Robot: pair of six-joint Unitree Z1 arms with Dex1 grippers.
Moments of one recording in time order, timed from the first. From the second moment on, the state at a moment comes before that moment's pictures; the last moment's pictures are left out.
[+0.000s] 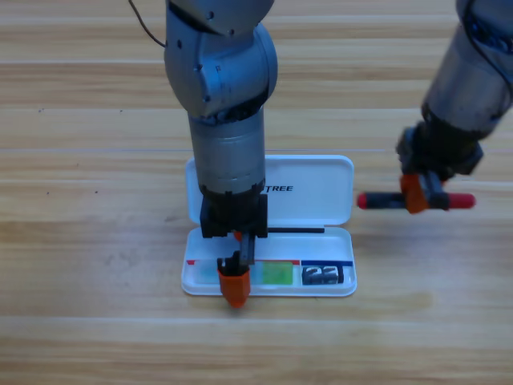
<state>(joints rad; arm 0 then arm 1) -0.87 2.26 -1.81 1.12 -0.05 0.67 0.74 1.99 -1.62 1.03 0.00 -0.91</state>
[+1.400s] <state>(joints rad) -0.16 1.72 -1.54 1.22 -0.27 1.08 0.96 2.33 -2.04 1.05 -0.05 -0.76</state>
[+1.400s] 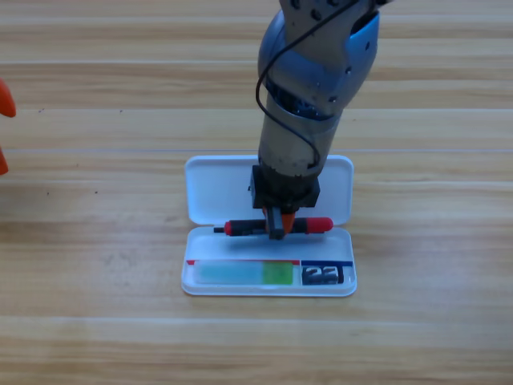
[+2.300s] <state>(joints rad) -0.16 1.73 -1.53 0.96 -0.38 1.02 0.96 1.91 -1.72 0.94 0.38 -0.67</state>
